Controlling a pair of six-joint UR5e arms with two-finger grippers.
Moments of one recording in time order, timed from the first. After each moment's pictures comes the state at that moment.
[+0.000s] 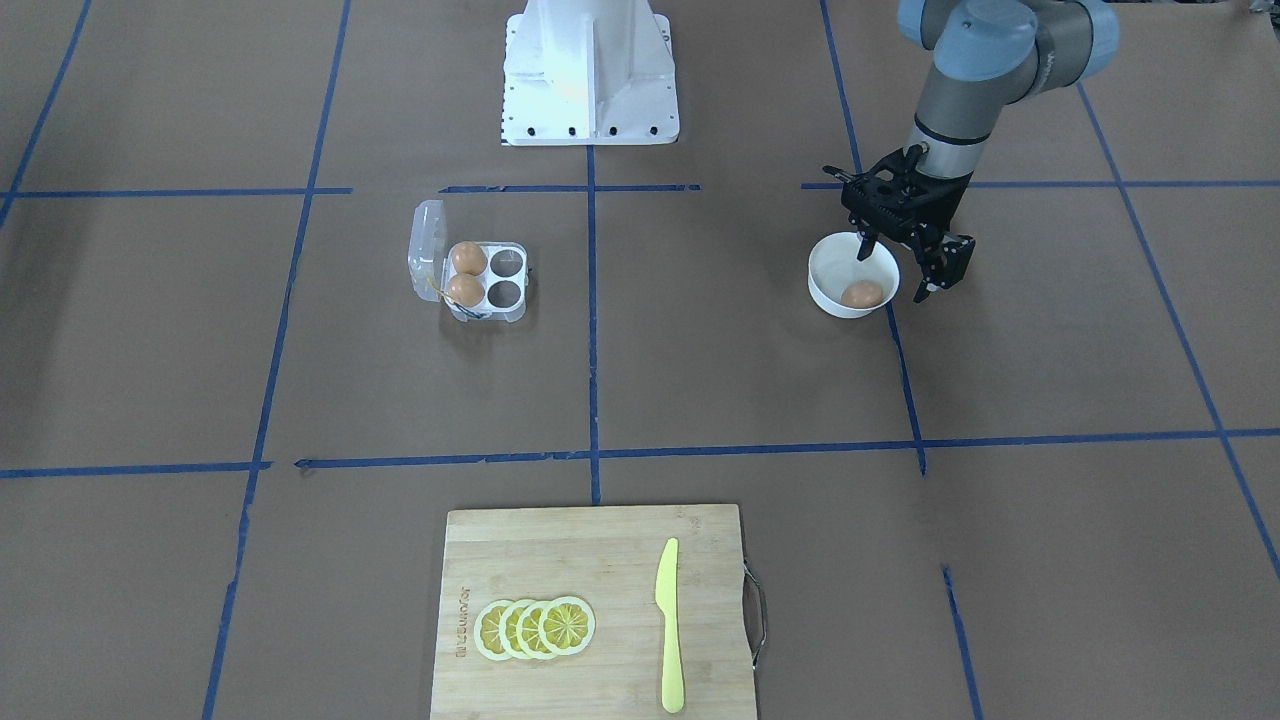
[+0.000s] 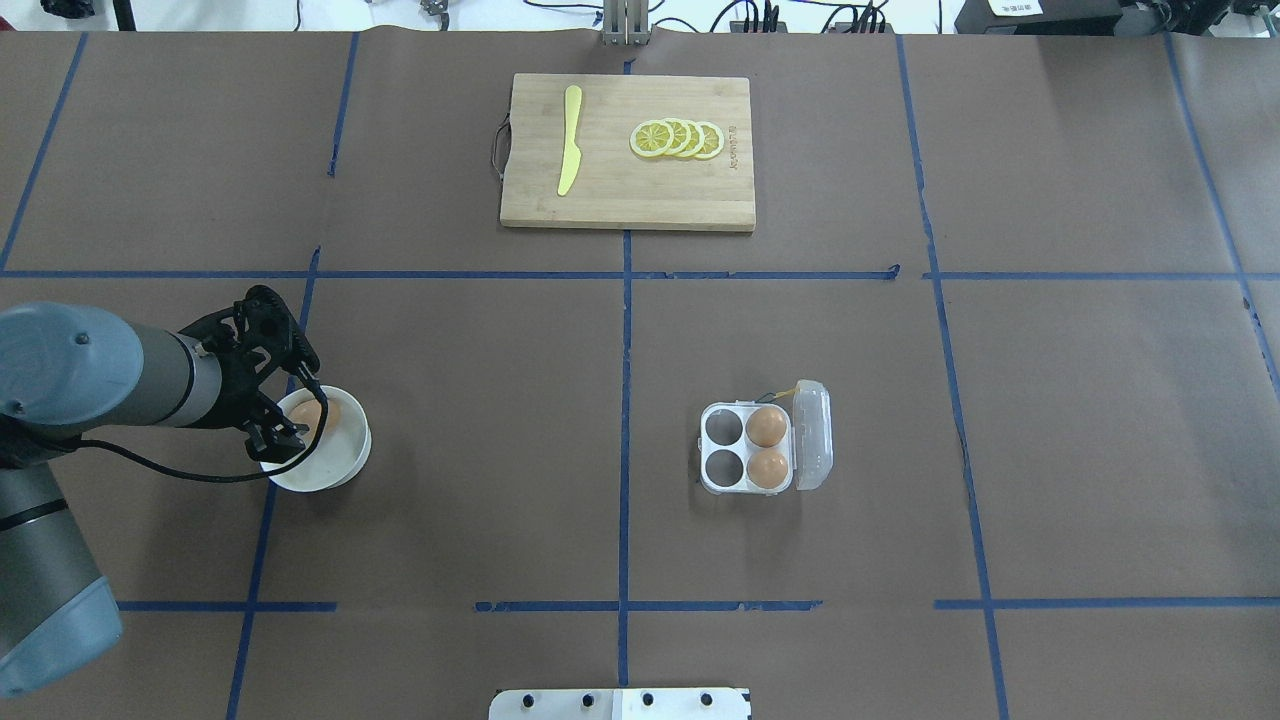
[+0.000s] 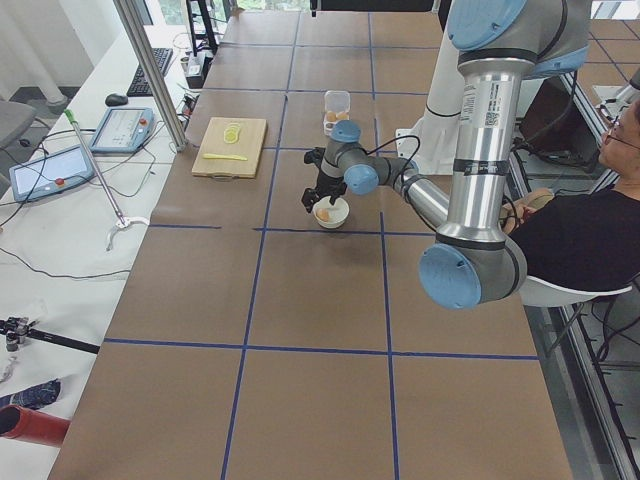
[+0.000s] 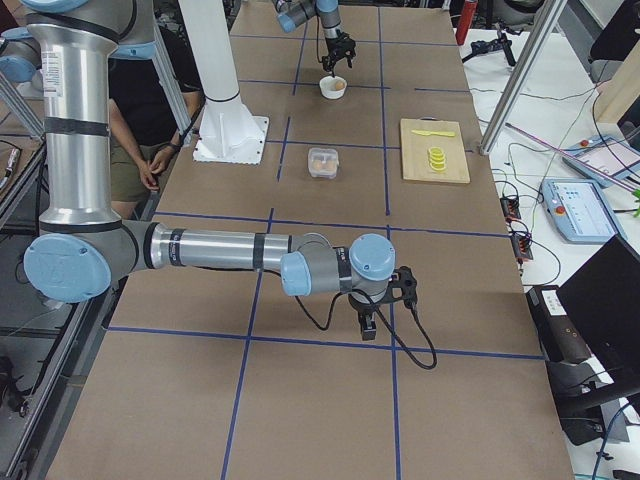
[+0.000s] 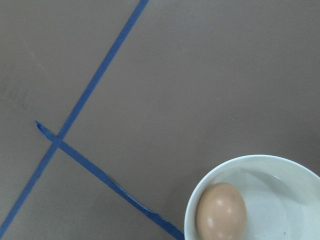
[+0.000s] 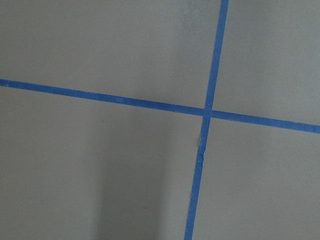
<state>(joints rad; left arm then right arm) -0.58 -1.65 -1.99 -1.86 -1.74 -0.19 1.50 -1.61 1.59 -1.40 2.41 0.01</state>
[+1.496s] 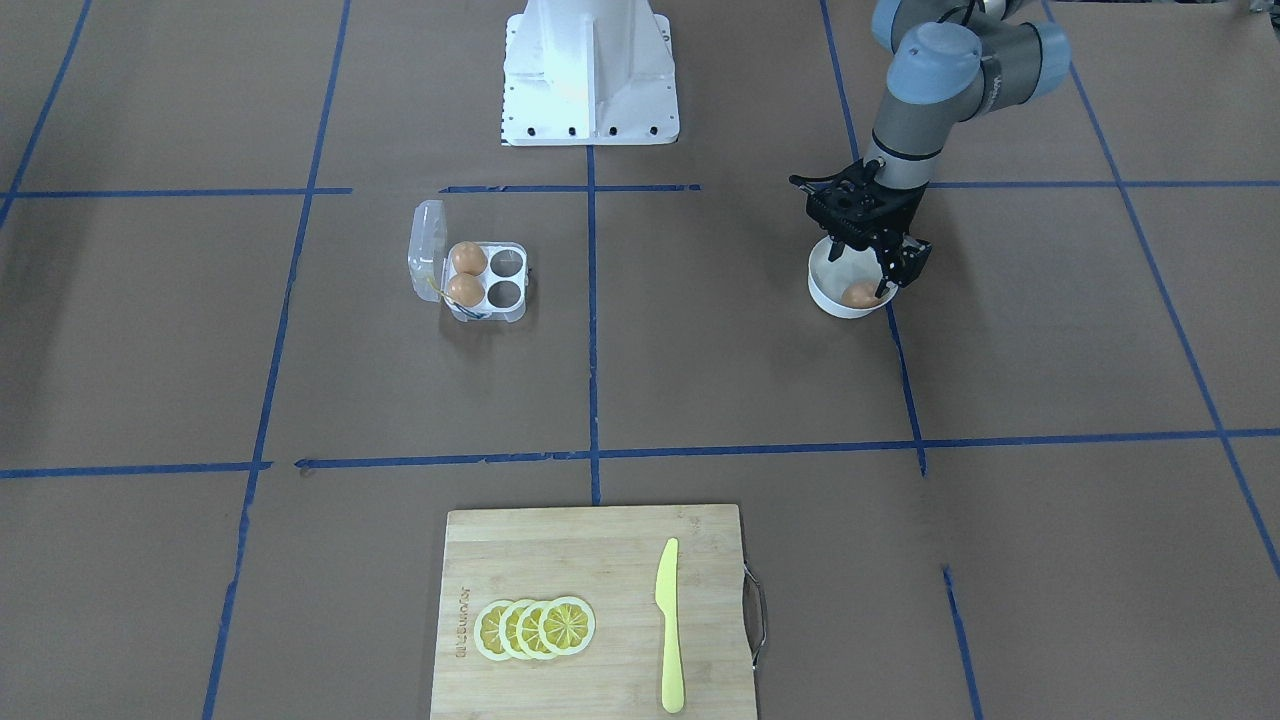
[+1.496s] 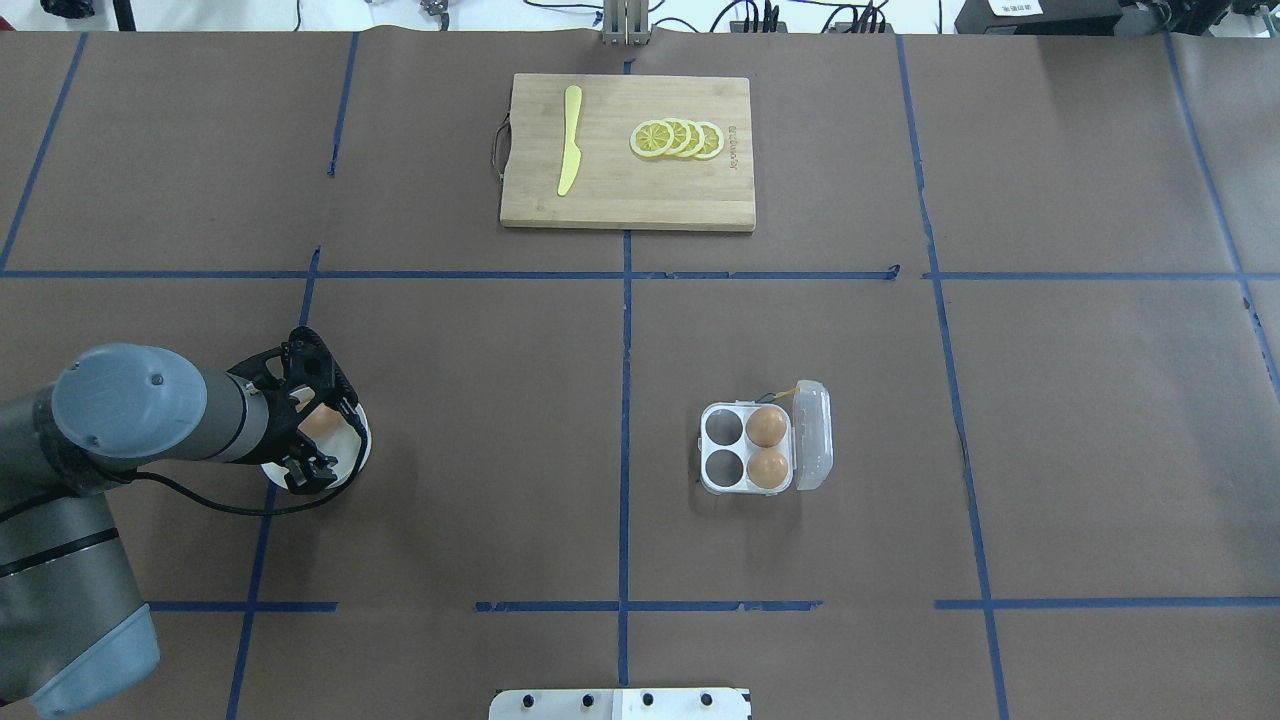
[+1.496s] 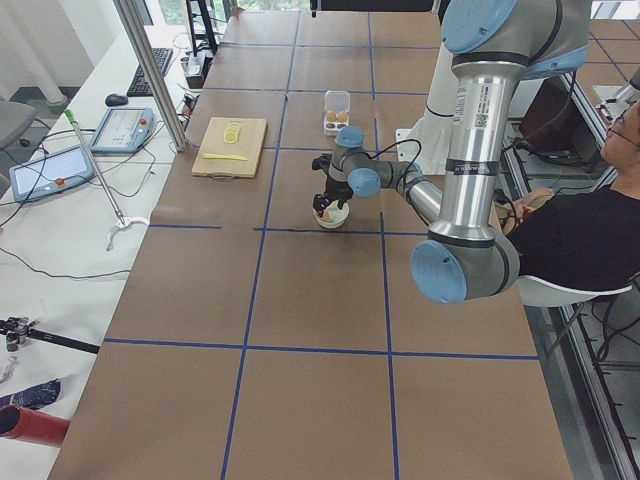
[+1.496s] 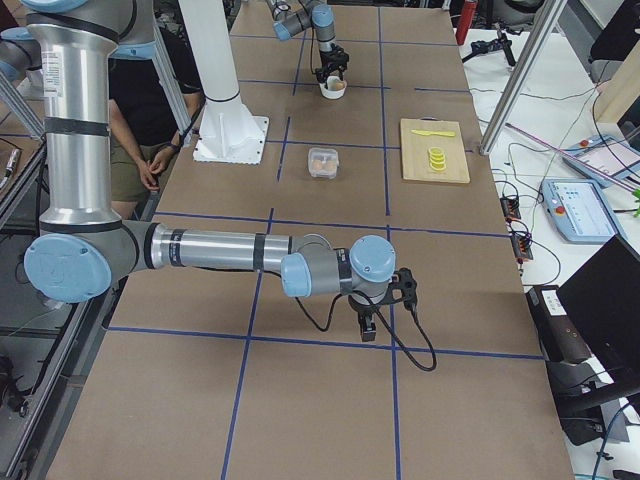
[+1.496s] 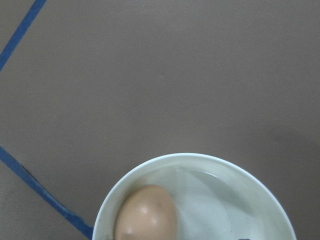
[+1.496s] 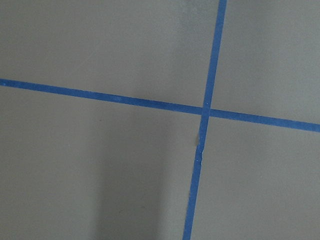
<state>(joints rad) -0.51 -1.68 -1.94 -1.86 -1.74 -0.25 1.50 -1.61 1.58 -1.40 2.41 0.01</state>
